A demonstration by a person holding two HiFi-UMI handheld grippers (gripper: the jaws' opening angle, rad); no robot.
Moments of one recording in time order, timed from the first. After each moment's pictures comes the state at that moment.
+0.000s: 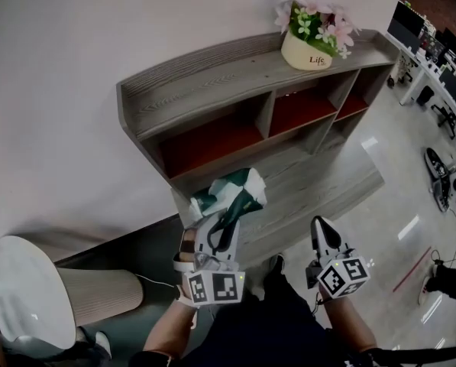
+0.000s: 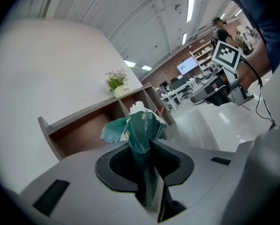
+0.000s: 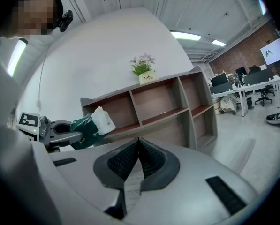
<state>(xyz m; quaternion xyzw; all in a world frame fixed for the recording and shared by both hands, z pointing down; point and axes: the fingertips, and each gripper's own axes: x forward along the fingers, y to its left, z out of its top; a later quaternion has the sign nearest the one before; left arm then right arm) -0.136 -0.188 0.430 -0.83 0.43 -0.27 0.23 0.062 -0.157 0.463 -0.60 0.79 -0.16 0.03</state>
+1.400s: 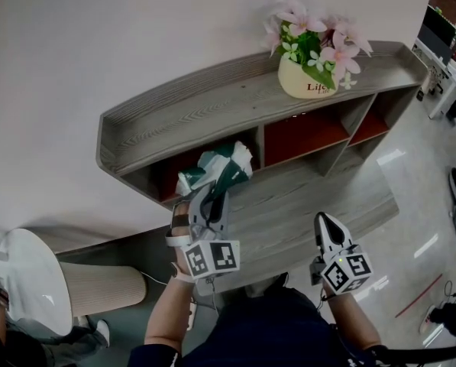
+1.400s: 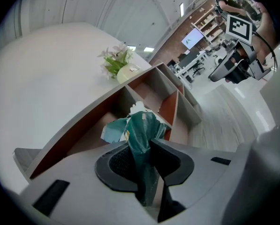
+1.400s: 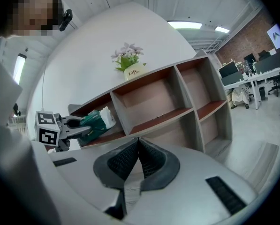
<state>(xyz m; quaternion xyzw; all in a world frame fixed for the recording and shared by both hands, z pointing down) -0.104 -0.333 0.409 -0.74 0.51 -0.36 0.27 0.124 -0.272 0.470 -0.54 0.82 -0.18 0.04</state>
